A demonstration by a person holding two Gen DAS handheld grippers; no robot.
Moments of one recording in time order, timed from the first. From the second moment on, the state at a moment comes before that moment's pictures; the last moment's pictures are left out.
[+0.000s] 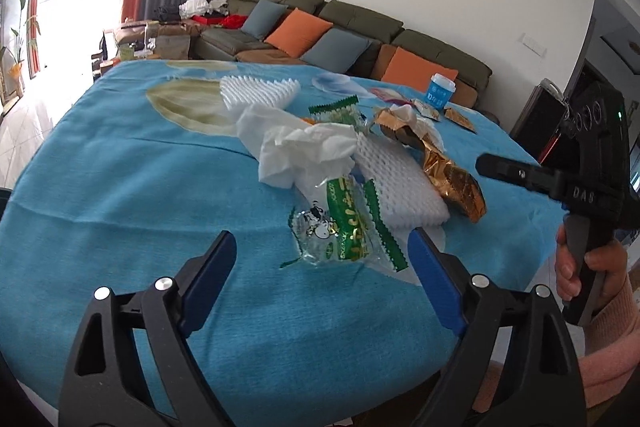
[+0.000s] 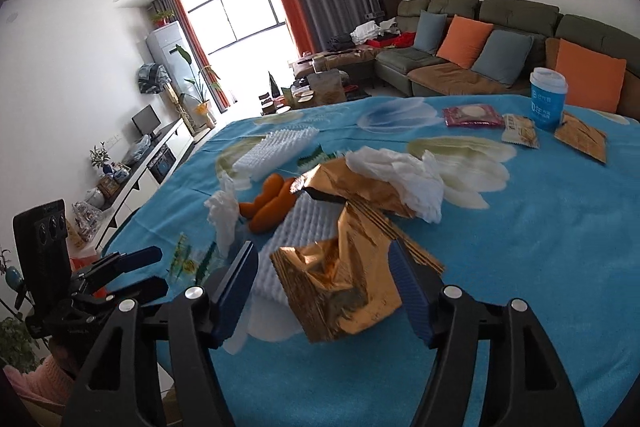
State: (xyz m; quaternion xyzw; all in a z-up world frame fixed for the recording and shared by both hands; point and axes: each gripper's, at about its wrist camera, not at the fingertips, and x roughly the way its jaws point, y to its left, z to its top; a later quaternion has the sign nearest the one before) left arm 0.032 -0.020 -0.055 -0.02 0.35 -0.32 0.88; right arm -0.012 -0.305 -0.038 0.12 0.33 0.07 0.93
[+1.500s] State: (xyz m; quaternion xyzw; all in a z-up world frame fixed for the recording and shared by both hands) left arm 0.026 0.001 -0.051 -0.06 0.36 -0.32 0.88; right arm -0.032 -0.259 -0.022 0.08 0.32 0.14 0.93
